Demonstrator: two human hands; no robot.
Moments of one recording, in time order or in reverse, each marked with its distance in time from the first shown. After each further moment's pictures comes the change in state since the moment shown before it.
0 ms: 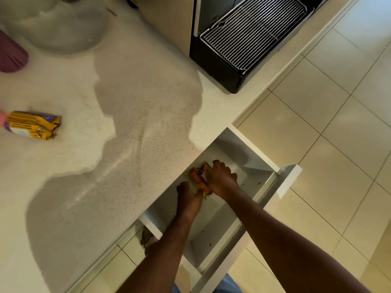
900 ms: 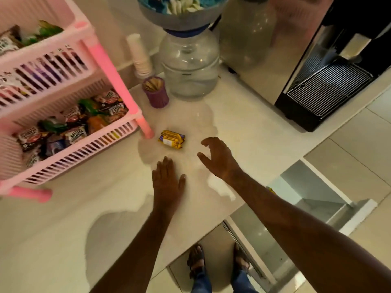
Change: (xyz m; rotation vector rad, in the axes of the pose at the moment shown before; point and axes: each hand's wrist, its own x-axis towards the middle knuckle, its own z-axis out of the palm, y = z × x) left_hand -0.047 -0.037 -0.334 0.644 0.662 0.472; right_hand -0.099 -0.290 -0.030 0.185 0.385 -0.759
